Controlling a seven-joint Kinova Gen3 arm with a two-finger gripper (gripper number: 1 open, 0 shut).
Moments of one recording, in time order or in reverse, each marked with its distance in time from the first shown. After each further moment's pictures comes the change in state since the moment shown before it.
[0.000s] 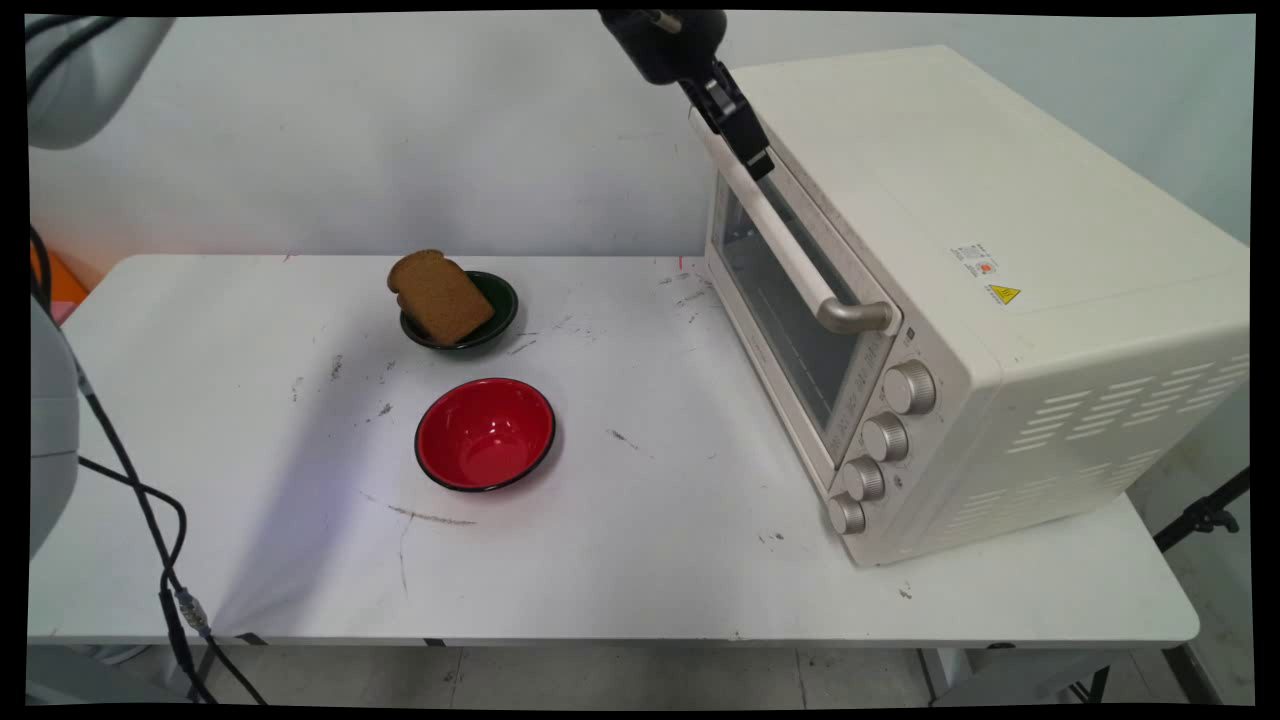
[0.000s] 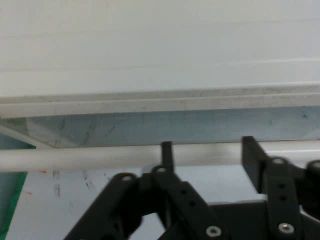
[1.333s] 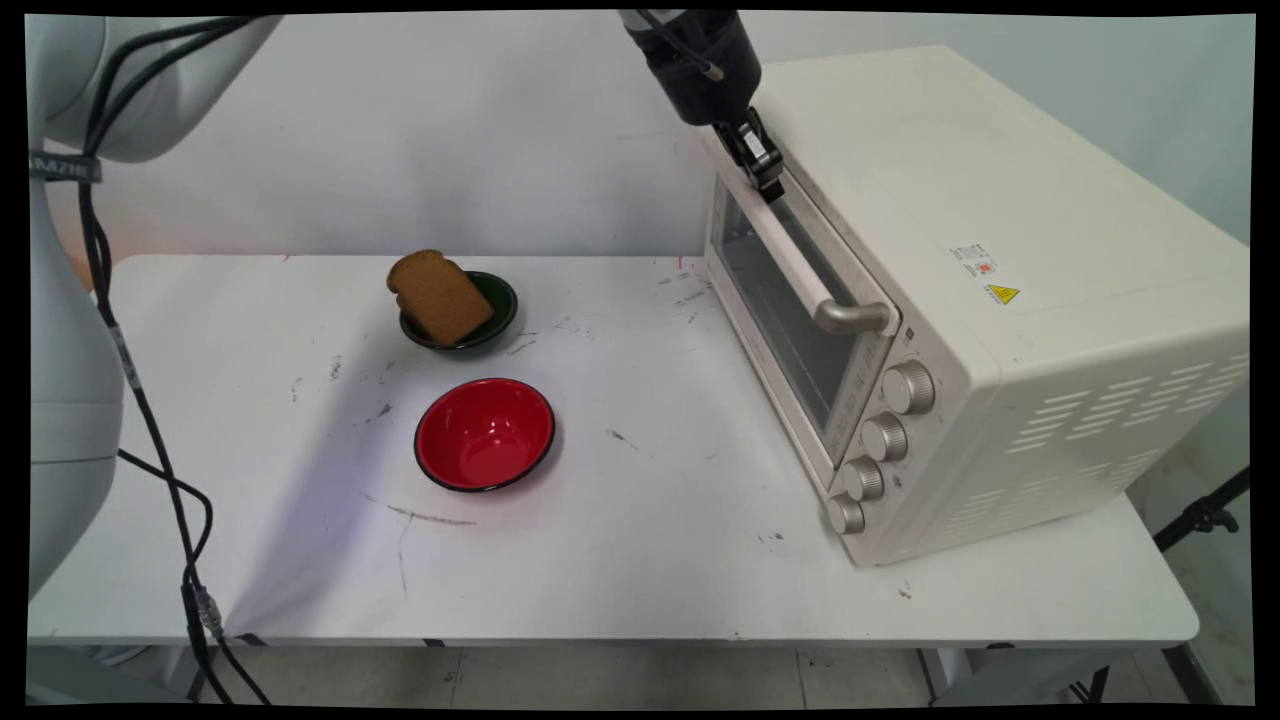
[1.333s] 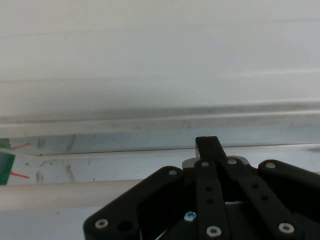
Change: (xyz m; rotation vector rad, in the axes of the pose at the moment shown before) arm 0.013 -0.005 0.050 -0.030 -0.055 0.002
